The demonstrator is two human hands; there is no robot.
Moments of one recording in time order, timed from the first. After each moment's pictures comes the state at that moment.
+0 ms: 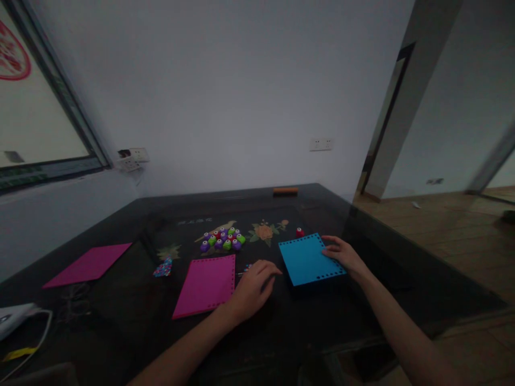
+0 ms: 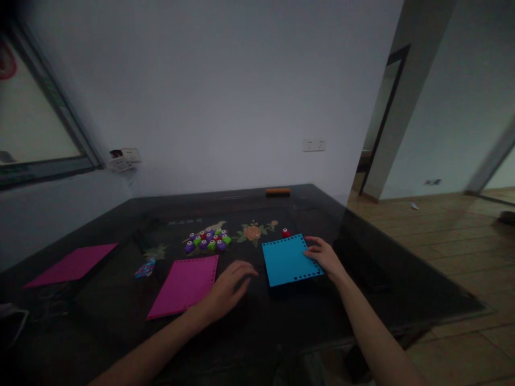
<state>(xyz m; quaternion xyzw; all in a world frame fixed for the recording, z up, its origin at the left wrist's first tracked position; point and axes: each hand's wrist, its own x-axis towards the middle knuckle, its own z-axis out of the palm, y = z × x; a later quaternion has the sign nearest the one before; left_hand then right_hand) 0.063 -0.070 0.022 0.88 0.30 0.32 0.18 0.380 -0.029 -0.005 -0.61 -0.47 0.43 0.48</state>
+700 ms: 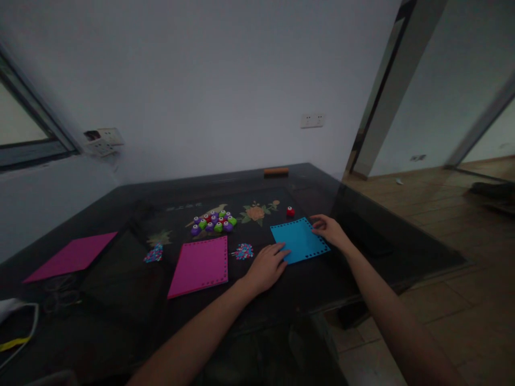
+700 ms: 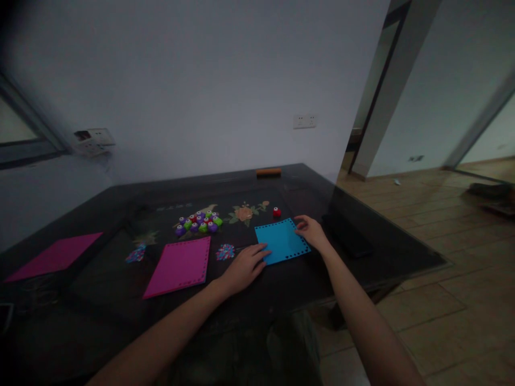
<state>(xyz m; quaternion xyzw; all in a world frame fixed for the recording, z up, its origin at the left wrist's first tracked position) 0.111 -0.062 -0.016 0.92 0.33 0.17 0.12 0.389 -0.015 -0.019 -0.68 -0.59 0.23 0.37</state>
